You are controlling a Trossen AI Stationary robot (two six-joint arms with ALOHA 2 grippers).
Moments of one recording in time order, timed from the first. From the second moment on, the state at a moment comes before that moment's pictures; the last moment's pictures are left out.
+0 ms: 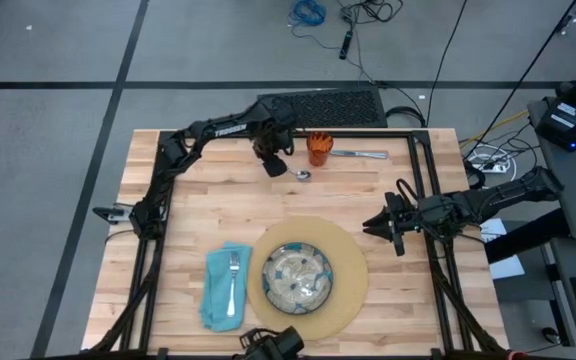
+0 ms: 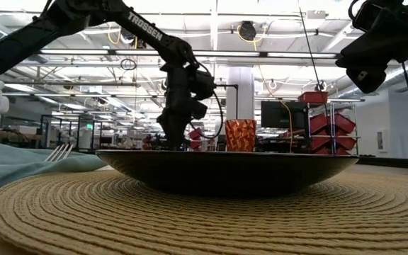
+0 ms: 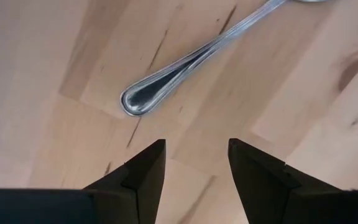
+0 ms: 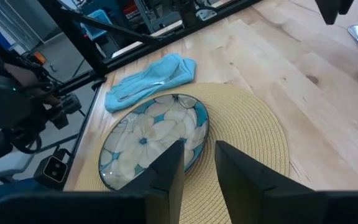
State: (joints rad) left arm 0.59 2.24 1.90 -1.23 0.12 0.11; right arm 0.26 0.49 0.30 -0.14 0.18 0.51
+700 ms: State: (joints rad) left arm 0.52 2.29 1.90 -1.21 0.12 0.16; right arm 0.26 0.49 0.30 -0.14 0.18 0.51
